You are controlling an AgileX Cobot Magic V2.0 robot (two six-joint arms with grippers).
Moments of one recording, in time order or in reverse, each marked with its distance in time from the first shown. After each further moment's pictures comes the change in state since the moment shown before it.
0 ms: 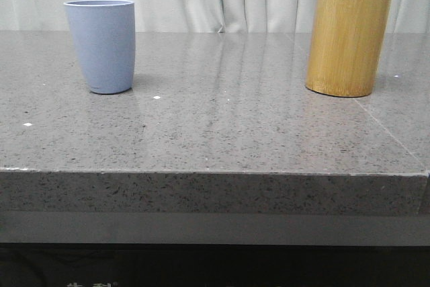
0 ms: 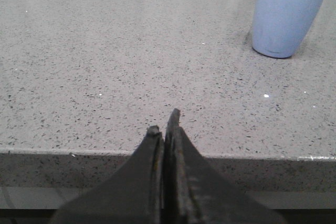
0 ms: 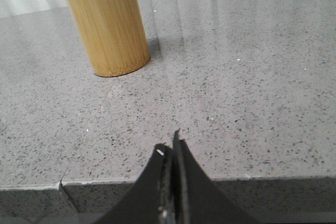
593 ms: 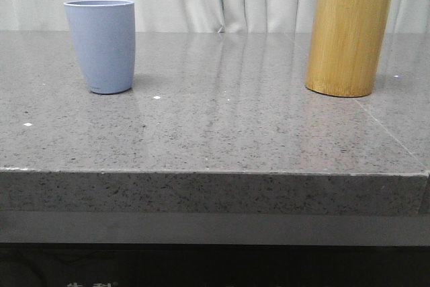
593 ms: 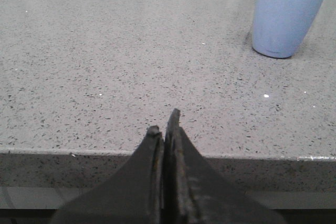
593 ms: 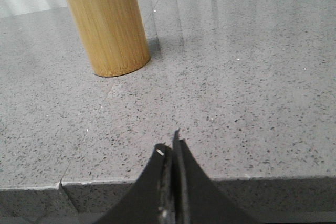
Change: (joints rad) left arm 0.000 0.000 0.000 0.000 0.000 0.000; right arm 0.000 0.000 0.000 0.000 0.000 0.000
